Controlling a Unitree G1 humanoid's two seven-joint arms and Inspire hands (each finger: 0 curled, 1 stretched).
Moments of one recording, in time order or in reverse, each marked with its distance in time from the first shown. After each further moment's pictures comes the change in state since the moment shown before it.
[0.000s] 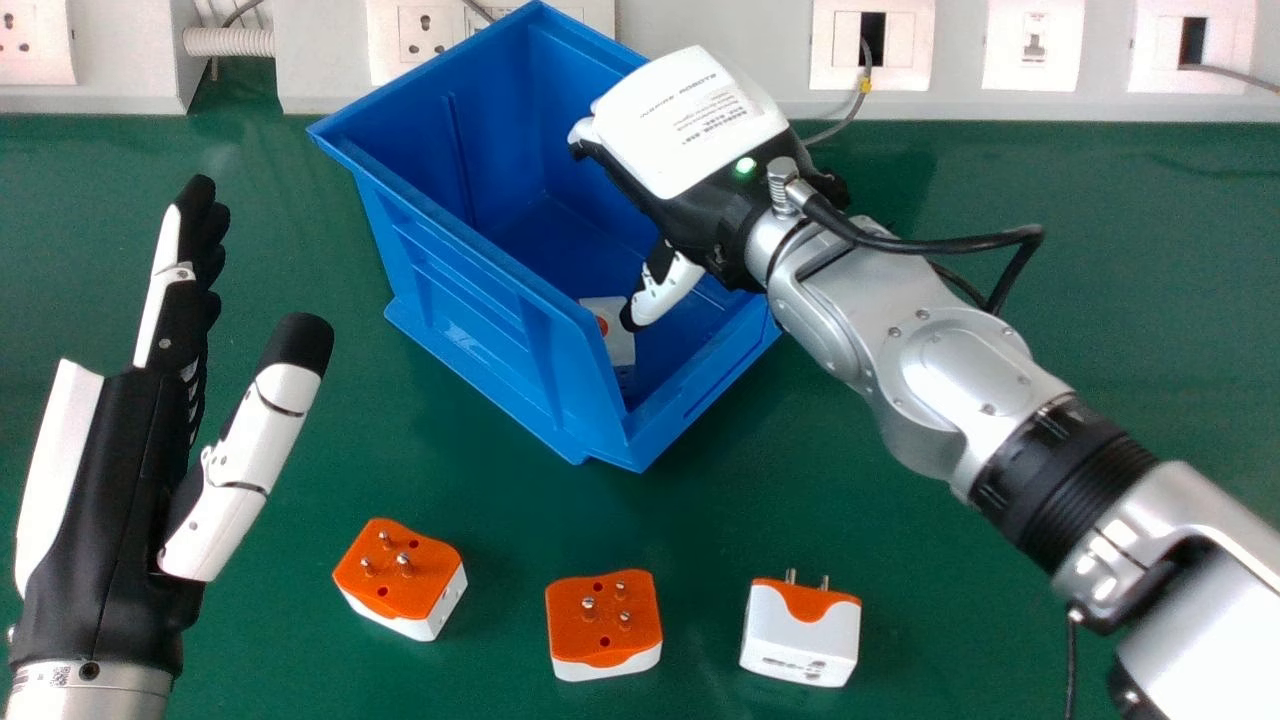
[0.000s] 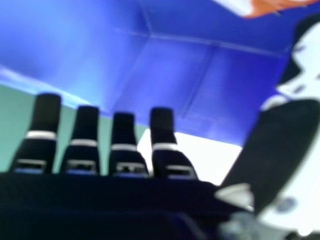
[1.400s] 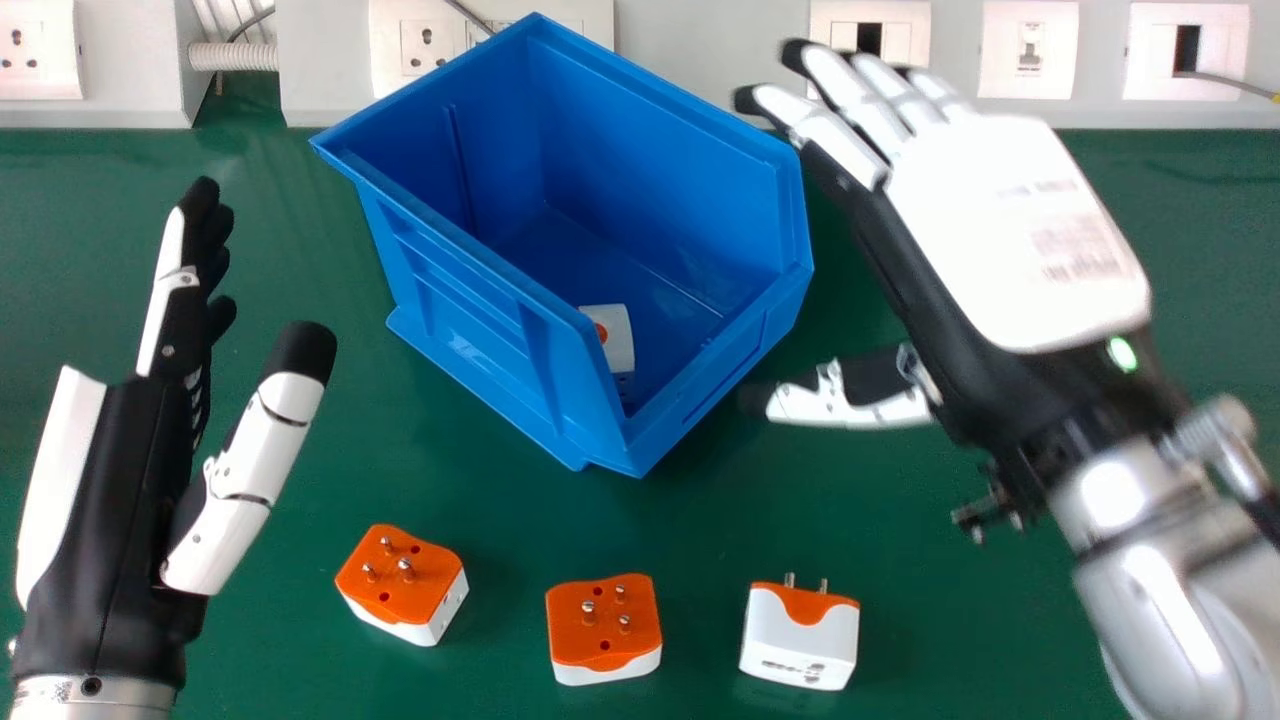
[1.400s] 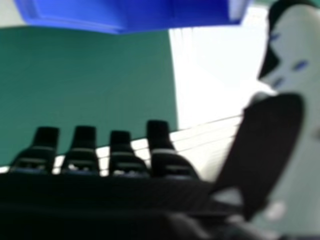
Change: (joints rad) left arm 0.035 -0.023 -0.016 0.000 0.013 -0.046 0.004; right arm 1.031 -0.082 -0.543 -1.174 0.098 -0.009 0.000
